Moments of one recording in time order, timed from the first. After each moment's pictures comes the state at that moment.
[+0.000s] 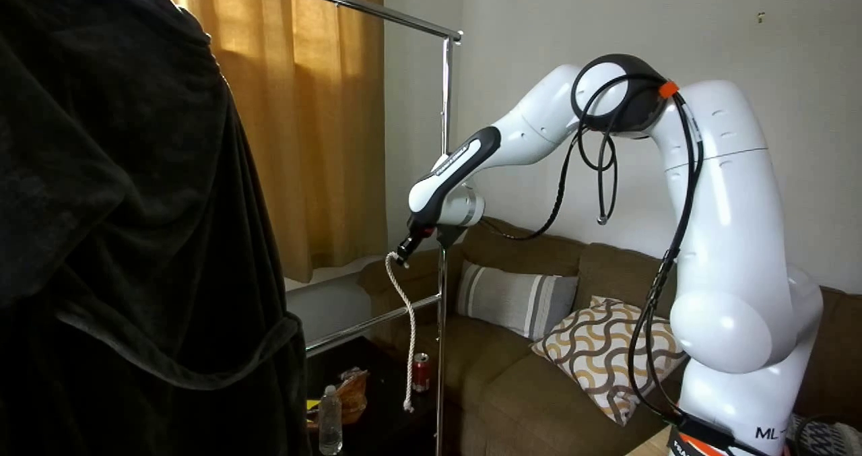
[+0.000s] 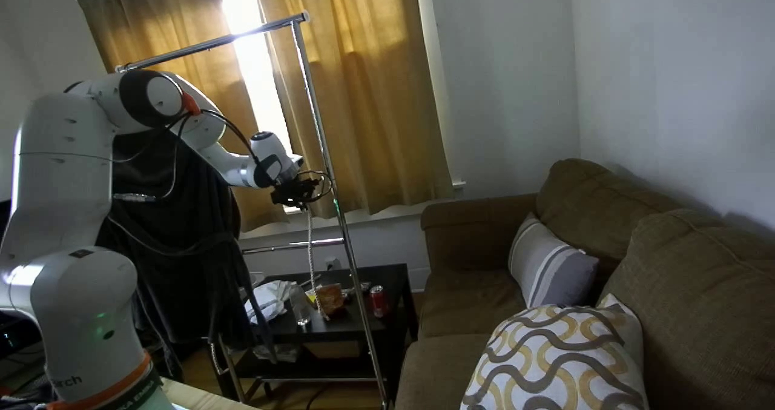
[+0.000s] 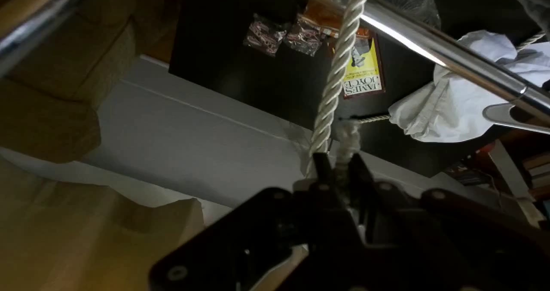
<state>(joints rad) 0.07 0.34 0.17 -2.00 0.18 2.88 -0.67</state>
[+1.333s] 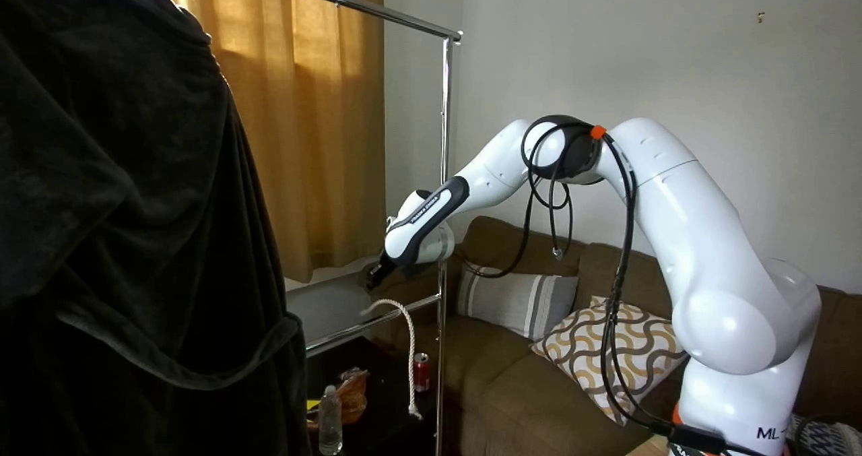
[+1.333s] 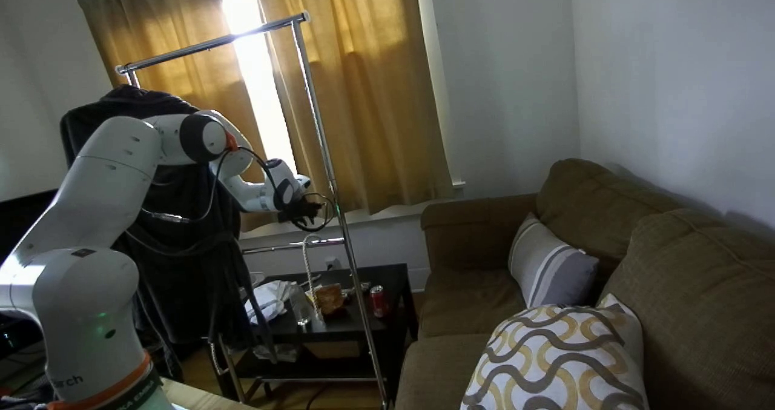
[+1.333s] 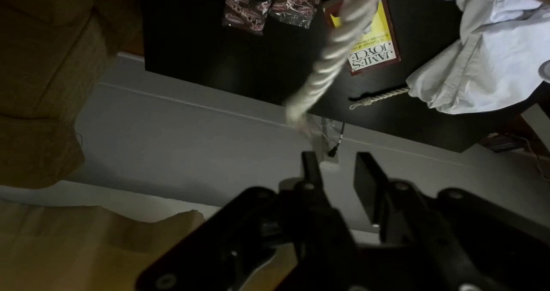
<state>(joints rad) 0.10 0.69 0.20 -1.71 -0.03 2.99 -0.35</state>
